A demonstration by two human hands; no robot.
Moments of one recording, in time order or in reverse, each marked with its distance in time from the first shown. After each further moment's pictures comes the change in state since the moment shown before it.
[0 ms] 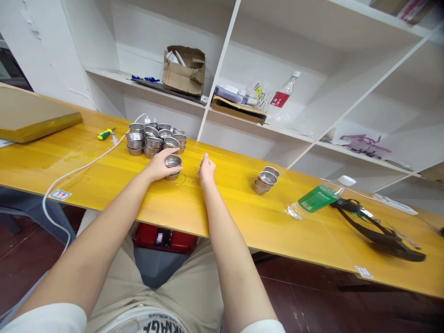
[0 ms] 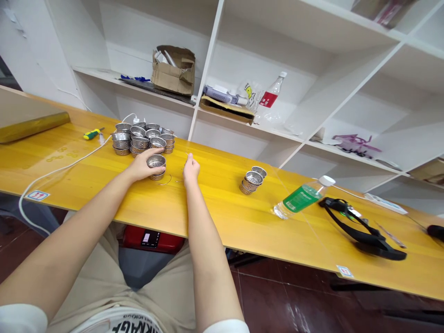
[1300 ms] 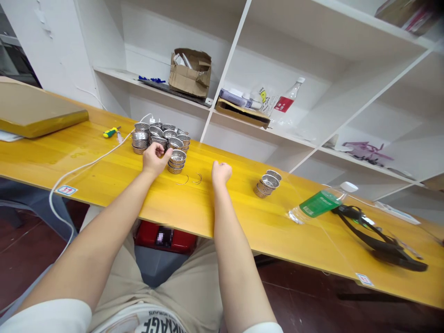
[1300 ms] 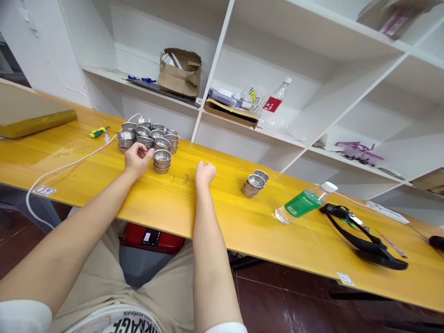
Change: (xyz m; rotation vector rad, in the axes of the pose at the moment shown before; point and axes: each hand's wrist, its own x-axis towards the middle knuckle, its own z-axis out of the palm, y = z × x) left_hand -0.002 -0.004 -0.004 0.109 0.540 -0.250; right_hand -0.005 -0.029 -0.046 -0.741 0.196 0.090
